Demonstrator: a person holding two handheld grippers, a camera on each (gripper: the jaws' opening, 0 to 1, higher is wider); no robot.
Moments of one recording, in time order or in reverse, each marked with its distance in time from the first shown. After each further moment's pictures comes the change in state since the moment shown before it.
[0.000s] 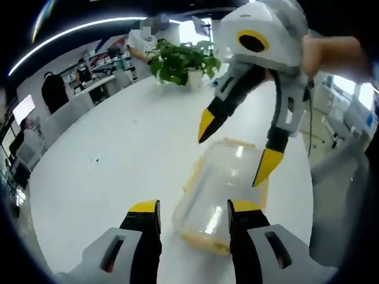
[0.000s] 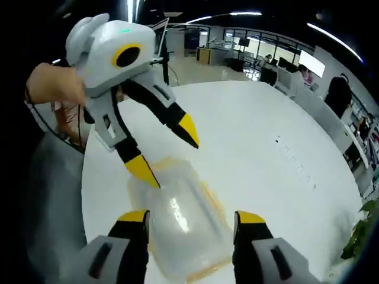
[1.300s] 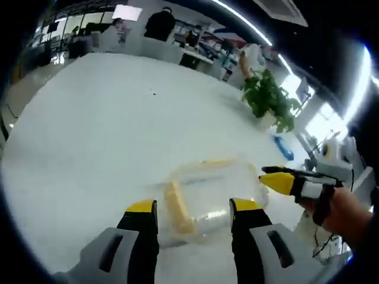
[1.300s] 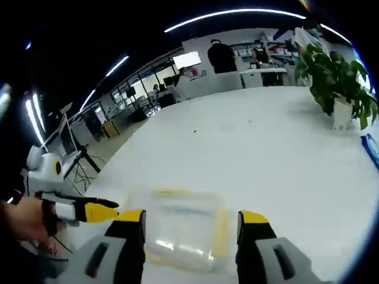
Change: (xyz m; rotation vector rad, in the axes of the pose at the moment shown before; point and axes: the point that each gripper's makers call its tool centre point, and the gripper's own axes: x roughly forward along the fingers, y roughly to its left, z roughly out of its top) left arm -0.015 -0.009 -0.042 -0.924 -0.150 0.138; right arm -0.020 -0.022 -0.044 0.881 -0.385 -0.233
